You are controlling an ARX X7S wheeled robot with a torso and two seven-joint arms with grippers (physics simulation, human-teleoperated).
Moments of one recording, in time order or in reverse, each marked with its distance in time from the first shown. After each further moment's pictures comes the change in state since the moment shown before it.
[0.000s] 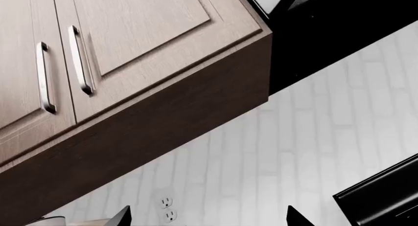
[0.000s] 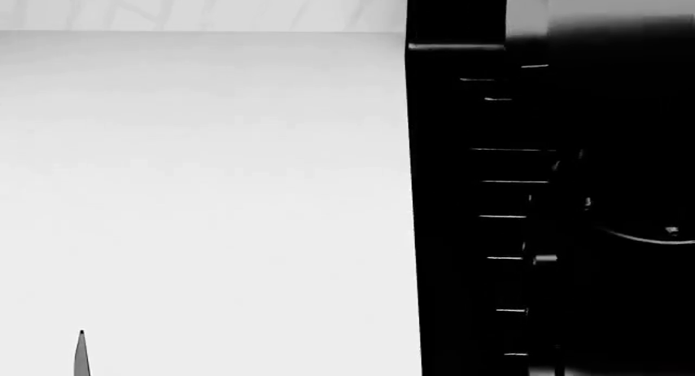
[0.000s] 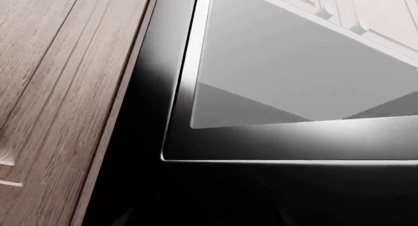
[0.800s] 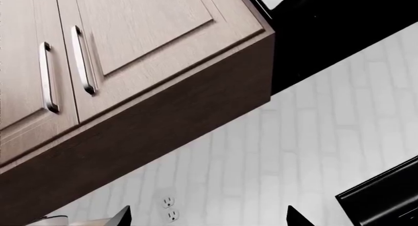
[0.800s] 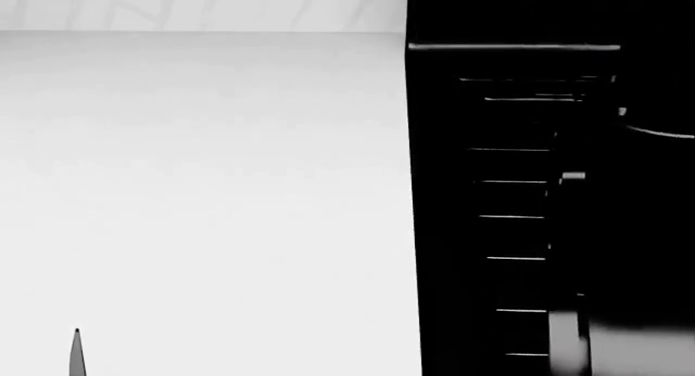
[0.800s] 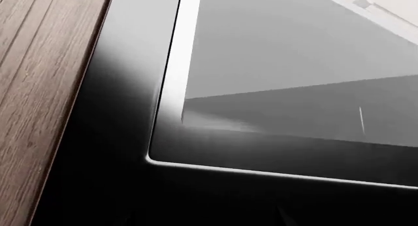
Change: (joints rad) left arm 0.000 -0.006 0.002 0.009 -0.003 -0.011 -0.009; right arm 0.123 0.005 -0.006 0.245 0.027 -0.034 0.027
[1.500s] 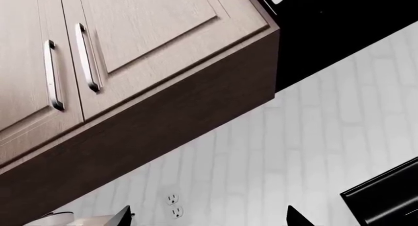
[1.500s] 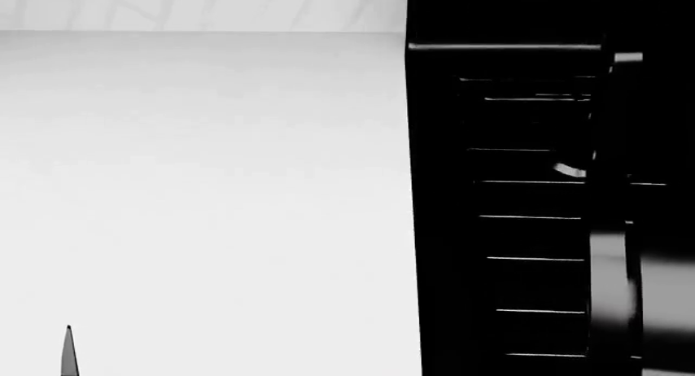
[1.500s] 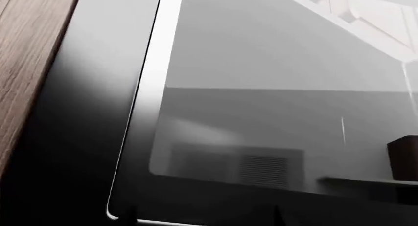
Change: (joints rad) left arm 0.003 -0.004 -0.005 0.008 -0.005 -0.016 -0.010; right arm 0.192 0.004 -0.041 0.273 -0.001 -0.065 0.010
